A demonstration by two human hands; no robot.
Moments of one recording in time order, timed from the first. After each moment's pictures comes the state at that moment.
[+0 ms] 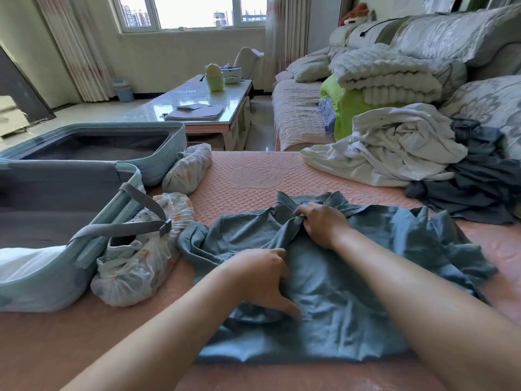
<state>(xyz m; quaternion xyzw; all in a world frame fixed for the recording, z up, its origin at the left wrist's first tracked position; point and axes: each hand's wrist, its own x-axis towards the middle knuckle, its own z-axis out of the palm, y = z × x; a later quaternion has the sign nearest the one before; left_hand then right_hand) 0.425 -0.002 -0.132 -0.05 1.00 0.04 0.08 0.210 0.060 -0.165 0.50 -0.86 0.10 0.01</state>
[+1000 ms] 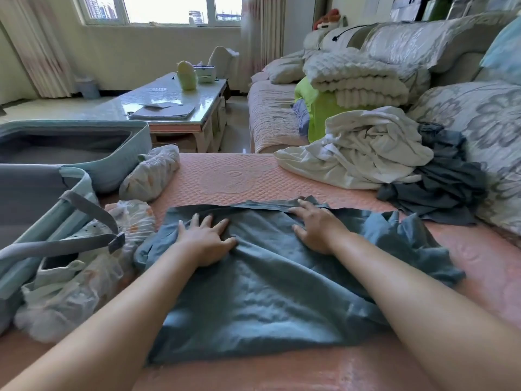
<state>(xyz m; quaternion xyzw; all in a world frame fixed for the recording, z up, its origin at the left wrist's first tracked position) 0.363 -0.103 -0.165 -0.32 0.94 0.04 0.12 0.174 0.093 -0.156 0.46 -0.88 0.08 -0.06</state>
